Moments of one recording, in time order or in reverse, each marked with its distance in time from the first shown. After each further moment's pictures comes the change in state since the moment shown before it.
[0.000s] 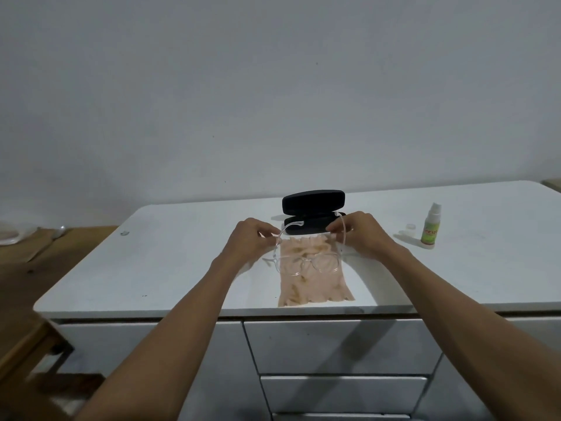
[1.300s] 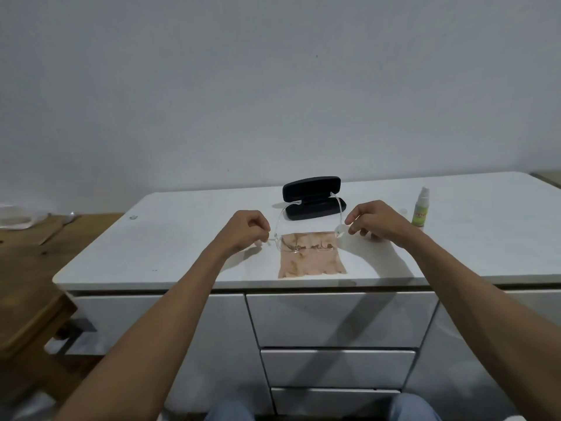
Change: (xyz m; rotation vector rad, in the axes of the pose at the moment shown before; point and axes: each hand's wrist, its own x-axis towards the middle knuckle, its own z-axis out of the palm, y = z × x) left_hand -0.054 0.014 -0.028 -0.161 -0.124 -0.046; right_hand -0.050 -0.008 -0.042 0.229 -0.128 0.221
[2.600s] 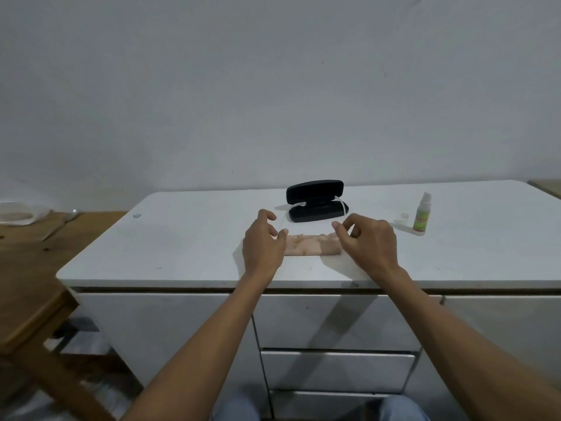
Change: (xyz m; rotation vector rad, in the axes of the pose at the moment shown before) left_hand -0.016 0.003 0.072 0.077 0.561 0.050; right_hand -0.031 0.004 0.067 -0.350 0.711 -0.412
